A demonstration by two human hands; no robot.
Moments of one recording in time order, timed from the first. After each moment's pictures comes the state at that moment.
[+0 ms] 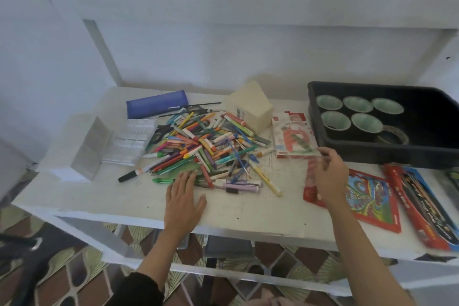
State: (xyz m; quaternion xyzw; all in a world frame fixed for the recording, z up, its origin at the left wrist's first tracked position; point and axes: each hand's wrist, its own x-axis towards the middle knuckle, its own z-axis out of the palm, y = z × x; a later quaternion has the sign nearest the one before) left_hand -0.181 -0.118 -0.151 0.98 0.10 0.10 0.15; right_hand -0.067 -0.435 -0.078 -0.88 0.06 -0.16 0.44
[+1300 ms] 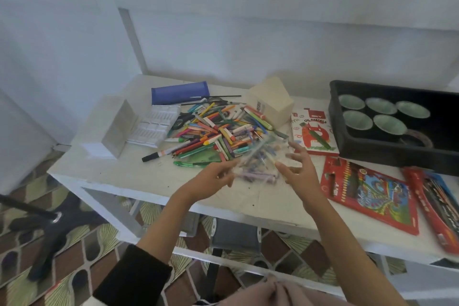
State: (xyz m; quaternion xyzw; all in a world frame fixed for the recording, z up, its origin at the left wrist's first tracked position) left_hand -0.175 -0.126 -0.065 0.88 -0.04 -0.09 0.46; right_hand -0.127 -0.356 -0.050 -0.77 -0.02 0.09 0.63
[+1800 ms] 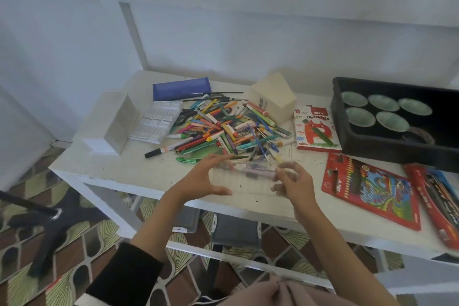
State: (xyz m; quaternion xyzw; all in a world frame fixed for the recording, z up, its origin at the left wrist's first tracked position) left_hand -0.188 -0.096 -0.080 0.88 -0.04 -0.07 0.46; right_hand -0.150 -0.338 -0.067 -0.71 0.07 0.12 0.69
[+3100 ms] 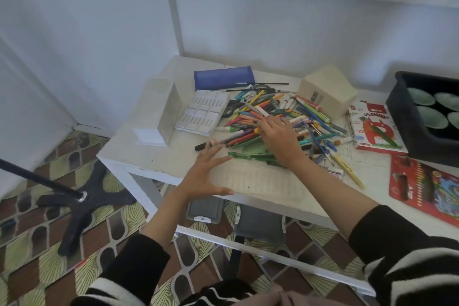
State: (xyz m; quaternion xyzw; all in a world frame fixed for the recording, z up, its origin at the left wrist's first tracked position) left_hand -0.224 0.040 -0.138 0.91 -0.01 0.01 0.40; right_hand -0.069 -0.159 -0.089 -0.87 -0.42 -0.23 0.11
